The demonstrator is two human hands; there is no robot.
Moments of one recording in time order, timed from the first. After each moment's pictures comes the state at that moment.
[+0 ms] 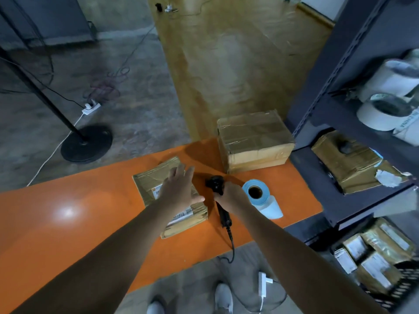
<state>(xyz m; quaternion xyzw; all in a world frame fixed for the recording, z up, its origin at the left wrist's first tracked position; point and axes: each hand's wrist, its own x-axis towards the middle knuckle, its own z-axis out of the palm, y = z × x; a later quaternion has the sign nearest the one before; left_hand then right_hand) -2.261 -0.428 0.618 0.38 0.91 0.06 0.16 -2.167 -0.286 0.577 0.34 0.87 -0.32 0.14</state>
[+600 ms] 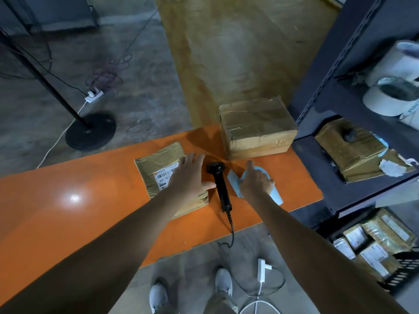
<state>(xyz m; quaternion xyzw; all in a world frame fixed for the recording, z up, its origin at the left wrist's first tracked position) -2.236 -0.419 0.624 0.37 0.90 0.14 0.17 -2.139 -0.254 0.558 0.44 0.88 -0.12 0.11</state>
